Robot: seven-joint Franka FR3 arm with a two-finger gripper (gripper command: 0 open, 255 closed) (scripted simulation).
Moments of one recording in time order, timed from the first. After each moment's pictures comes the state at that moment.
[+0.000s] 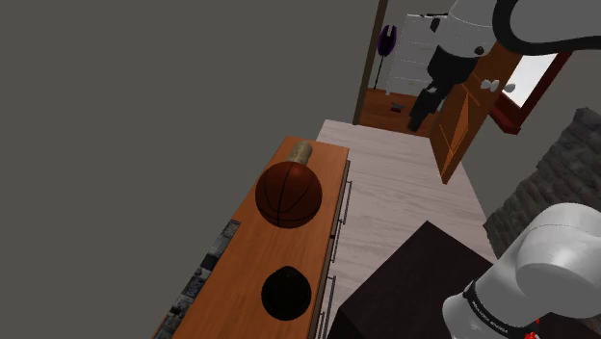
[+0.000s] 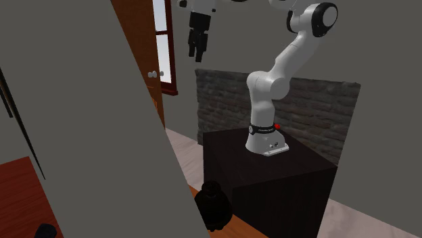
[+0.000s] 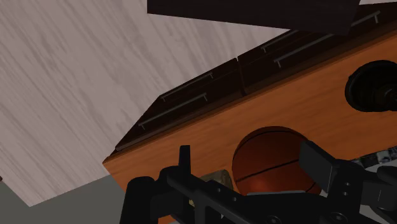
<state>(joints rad) 0.00 -0.83 0.06 -2.38 -0.12 1.70 -0.07</state>
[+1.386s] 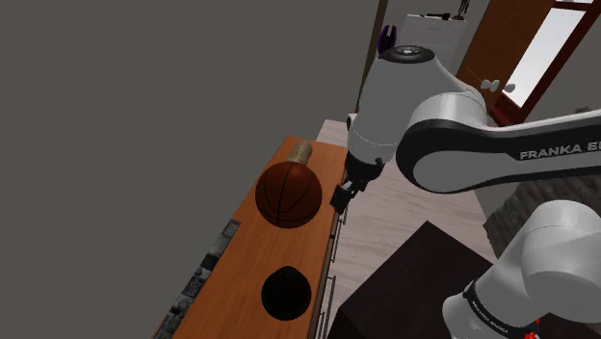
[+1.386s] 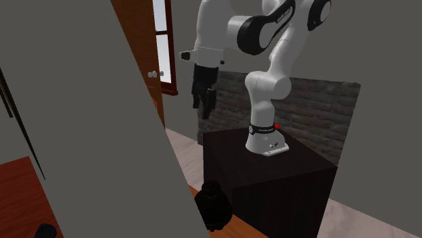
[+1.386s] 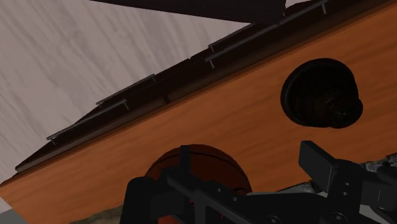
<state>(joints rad) 0.13 -0.59 0.37 -2.61 0.07 2.13 0.27</state>
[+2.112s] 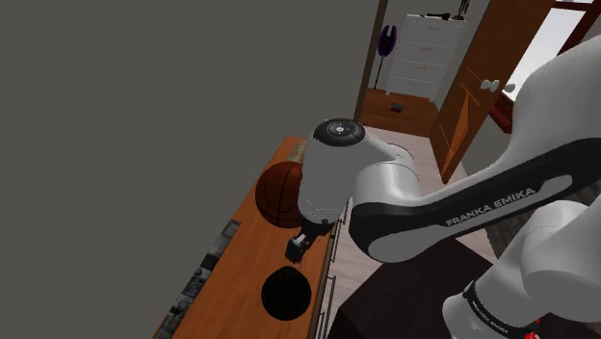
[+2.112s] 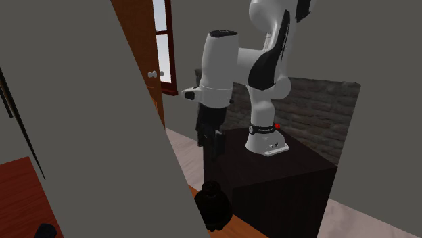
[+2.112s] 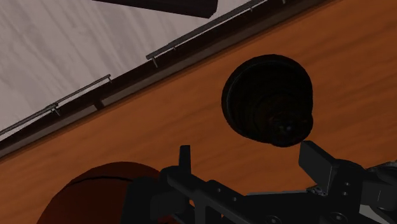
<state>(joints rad) 0.12 -0.22 0.60 -2.54 0.01 2.40 0.54</state>
